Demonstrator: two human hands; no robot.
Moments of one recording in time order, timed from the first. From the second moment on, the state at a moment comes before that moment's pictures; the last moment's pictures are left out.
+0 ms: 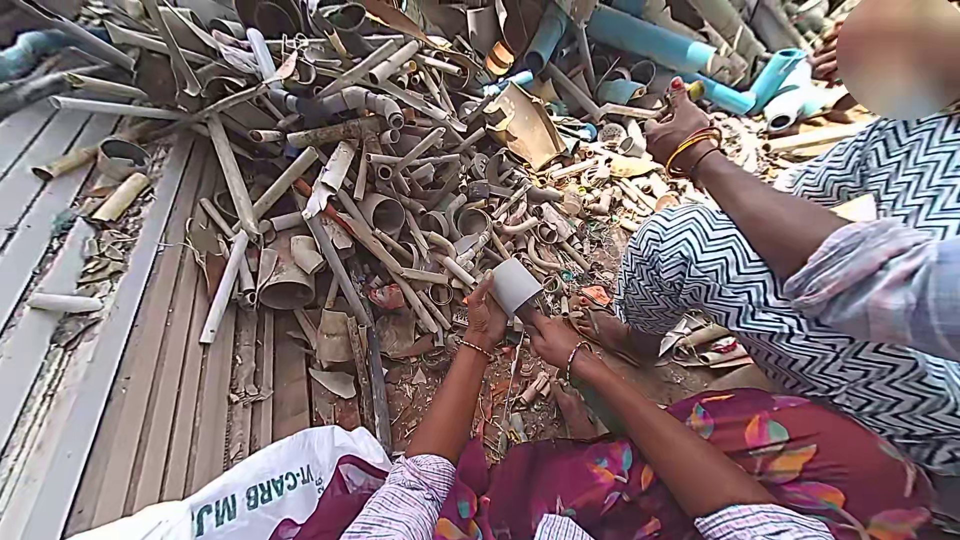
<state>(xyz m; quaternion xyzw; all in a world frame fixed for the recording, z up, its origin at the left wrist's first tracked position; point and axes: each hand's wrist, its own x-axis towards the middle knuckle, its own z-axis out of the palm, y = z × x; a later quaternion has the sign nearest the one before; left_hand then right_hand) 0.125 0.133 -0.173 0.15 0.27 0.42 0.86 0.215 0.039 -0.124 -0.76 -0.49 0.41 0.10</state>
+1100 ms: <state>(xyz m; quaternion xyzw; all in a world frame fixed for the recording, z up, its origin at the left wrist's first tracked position) 0.147 0.135 -0.174 0.25 0.38 0.21 0.87 0.249 0.022 -0.135 -0.73 -0.46 0.46 0.19</state>
